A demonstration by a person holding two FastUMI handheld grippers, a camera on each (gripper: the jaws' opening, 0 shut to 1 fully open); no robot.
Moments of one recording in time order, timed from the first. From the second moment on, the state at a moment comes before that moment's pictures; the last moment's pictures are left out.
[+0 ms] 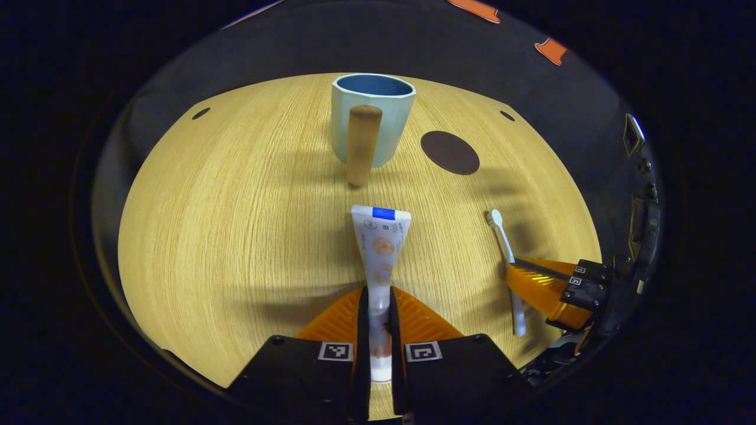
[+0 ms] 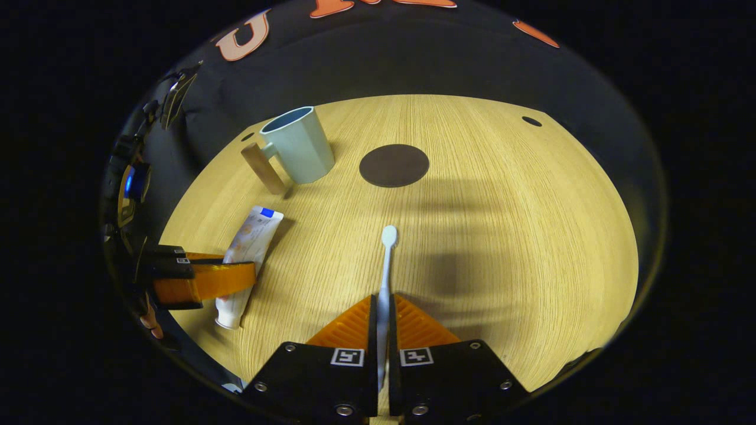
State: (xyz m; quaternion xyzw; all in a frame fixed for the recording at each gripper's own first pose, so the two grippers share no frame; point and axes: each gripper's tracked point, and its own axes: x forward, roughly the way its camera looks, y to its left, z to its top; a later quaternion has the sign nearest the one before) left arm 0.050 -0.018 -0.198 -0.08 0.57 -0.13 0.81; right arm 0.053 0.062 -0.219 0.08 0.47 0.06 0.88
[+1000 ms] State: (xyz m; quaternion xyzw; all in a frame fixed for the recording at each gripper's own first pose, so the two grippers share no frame) left arm 0.135 -0.009 -0.103 -0.10 0.31 -0.14 0.93; right arm 0.077 0.056 -0.155 0.10 0.33 0.12 0.93
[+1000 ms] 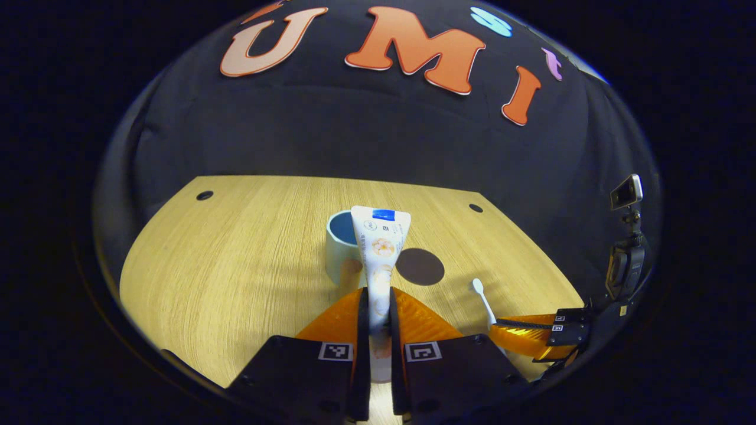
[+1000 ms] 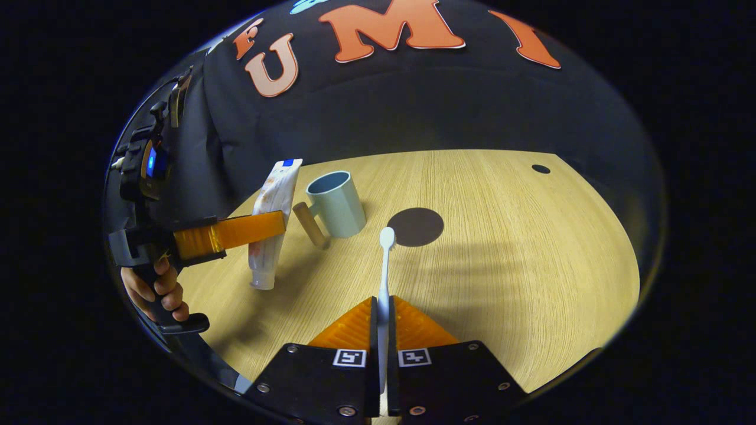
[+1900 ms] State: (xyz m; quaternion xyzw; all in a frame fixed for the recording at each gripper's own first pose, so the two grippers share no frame) left arm 0.251 0.012 -0.004 -0.12 0.10 -0.13 0.98; right arm 0.130 0.022 -0.080 0.10 0.21 0.13 0.96
